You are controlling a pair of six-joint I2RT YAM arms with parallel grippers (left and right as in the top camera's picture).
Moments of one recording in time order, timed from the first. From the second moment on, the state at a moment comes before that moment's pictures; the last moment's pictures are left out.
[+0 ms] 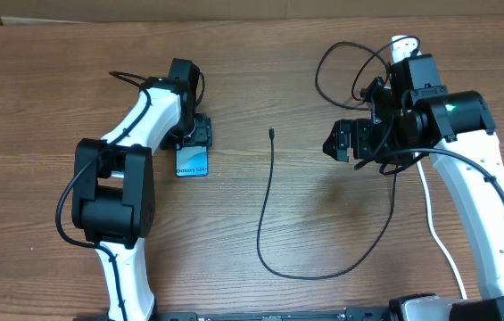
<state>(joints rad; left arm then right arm) -0.19 2.16 1.56 -0.89 -0.02 -0.28 0.16 1.51 1.47 -1.26 -0.30 0.18</state>
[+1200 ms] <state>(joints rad) -0.16 2.18 1.77 -1.19 0.03 -0.60 0.18 1.65 1.47 -1.09 -0.37 0.27</state>
